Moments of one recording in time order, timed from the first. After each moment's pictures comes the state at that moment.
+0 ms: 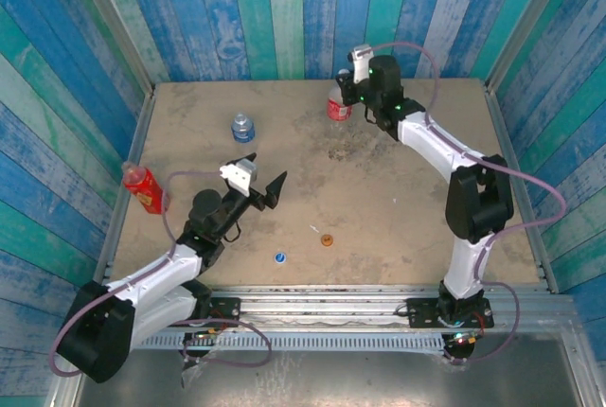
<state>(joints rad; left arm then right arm) -0.49 0.96 0.24 0.76 0.11 -0.03 0.41 1.91 1.59 0.00 -0.07 0.06</state>
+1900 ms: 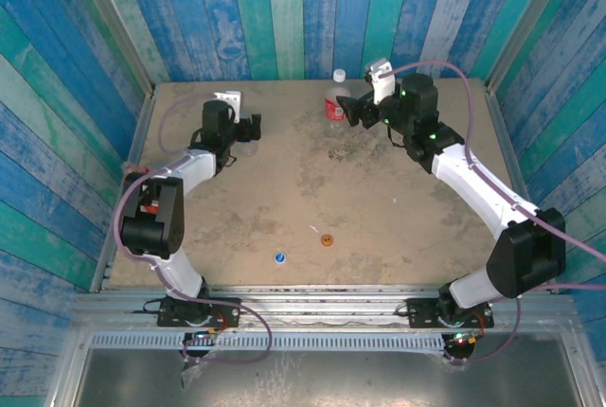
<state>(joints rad) -0.16 1.73 1.02 0.25 0.04 -0.07 0.41 1.48 1.24 0.02 -0.24 -0.07</state>
